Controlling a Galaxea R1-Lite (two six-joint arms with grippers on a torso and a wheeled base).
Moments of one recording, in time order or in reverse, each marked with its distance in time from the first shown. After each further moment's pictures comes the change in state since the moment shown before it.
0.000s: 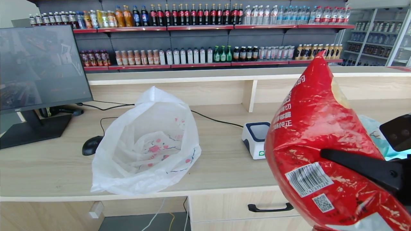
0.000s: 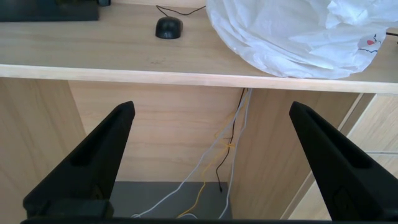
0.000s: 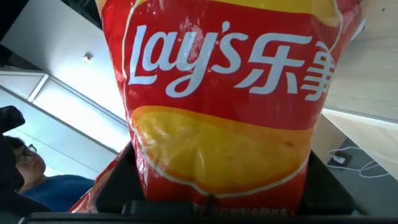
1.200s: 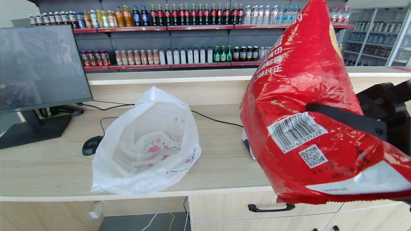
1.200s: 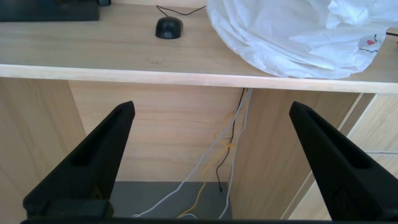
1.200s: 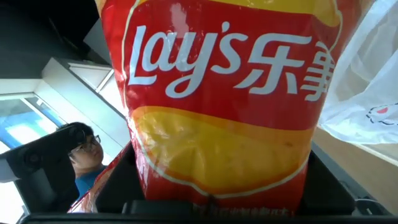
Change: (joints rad) left arm 0.000 0.000 0.000 0.000 0.000 0.000; right arm 0.103 0.221 -0.131 -0.363 0.000 0.177
